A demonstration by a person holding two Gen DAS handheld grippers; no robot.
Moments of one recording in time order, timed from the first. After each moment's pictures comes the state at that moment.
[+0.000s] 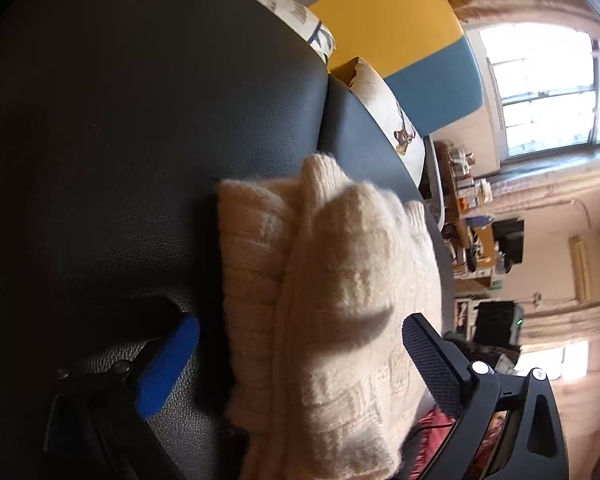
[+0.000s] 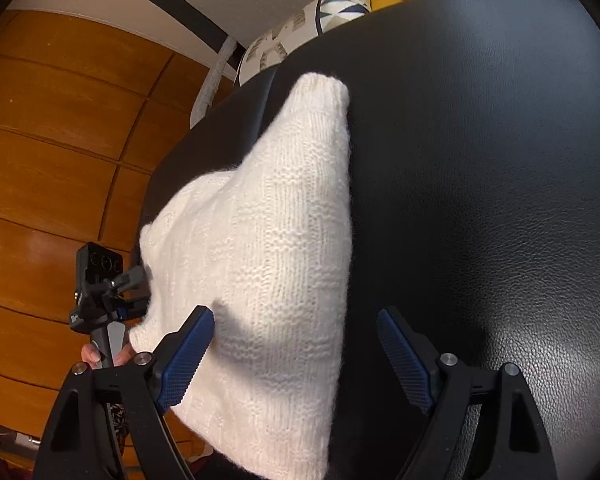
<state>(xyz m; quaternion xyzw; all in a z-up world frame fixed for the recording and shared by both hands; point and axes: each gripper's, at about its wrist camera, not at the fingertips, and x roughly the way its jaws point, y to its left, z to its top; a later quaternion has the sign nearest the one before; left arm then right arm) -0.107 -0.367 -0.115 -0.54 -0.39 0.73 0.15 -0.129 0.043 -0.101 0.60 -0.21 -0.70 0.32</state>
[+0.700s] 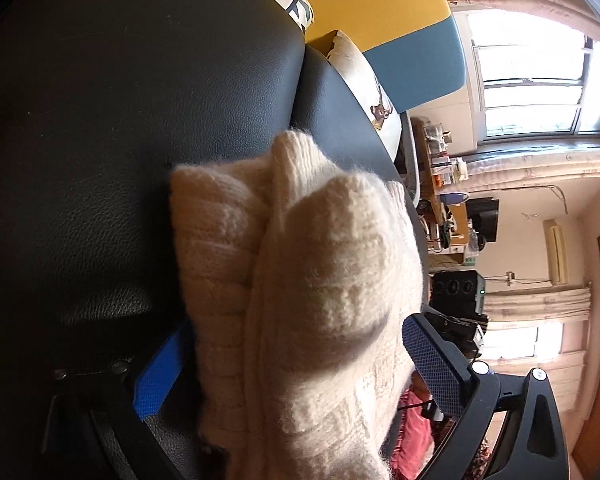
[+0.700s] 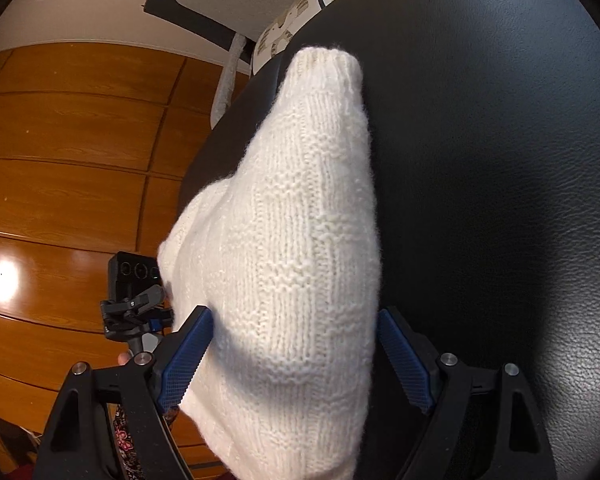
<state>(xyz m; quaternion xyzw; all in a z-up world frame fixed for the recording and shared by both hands) -0.115 -0.357 -0.122 -0.55 -0.41 0.70 0.22 -0.142 0.036 -0.130 0.60 -0.29 -0.65 0.37</state>
